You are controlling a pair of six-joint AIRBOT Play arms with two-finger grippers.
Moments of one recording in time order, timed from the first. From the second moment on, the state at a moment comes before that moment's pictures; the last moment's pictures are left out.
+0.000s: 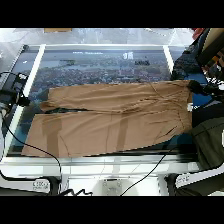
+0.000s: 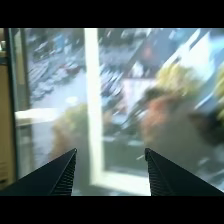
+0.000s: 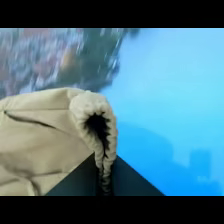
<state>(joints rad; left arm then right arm) 0.30 -1.55 1.25 2.21 -0.66 -1.43 -0.50 -1.69 1.45 -0.90 0.72 1.07</state>
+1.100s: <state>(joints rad) -0.16 -1.22 1.25 1.97 -0.64 -1.82 -0.40 -1.26 1.45 -1.09 0.81 1.11</state>
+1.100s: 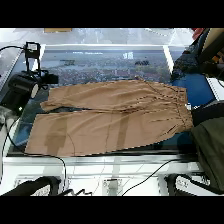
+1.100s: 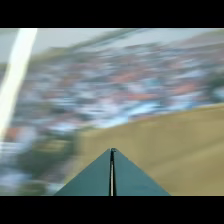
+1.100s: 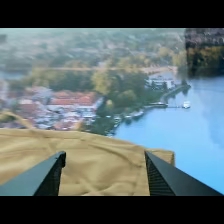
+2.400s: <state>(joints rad) -0.42 -0.81 1.25 1.68 -0.98 -1.63 -0.40 -0.48 0.51 -1.43 1.22 1.75</state>
